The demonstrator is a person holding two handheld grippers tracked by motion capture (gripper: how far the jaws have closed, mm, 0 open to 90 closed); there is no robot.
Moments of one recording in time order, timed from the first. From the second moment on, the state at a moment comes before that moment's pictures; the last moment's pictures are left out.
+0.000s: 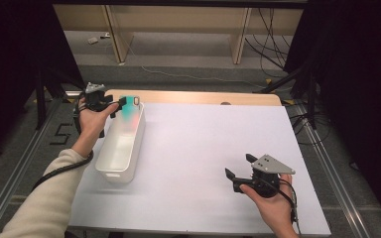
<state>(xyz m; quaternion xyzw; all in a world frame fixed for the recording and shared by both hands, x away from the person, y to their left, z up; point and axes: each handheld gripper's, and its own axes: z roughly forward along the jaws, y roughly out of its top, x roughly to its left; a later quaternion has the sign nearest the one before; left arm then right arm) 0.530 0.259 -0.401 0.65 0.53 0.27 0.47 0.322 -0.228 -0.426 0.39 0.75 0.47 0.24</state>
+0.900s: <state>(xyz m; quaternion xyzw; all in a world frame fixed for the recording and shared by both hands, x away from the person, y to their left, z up) 0.480 0.258 -0.397 0.67 0.50 0.23 0.50 0.324 -0.228 -0.427 0.39 0.76 0.47 0.25</state>
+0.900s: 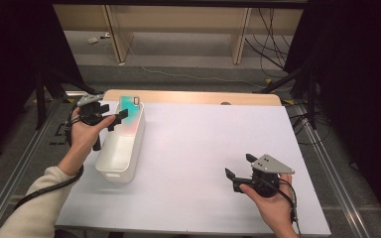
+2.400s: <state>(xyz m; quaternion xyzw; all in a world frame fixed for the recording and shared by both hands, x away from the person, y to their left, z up) 0.411 0.233 -0.389 0.70 0.42 0.21 0.54 0.323 -0.228 -0.426 0.38 0.76 0.47 0.25</state>
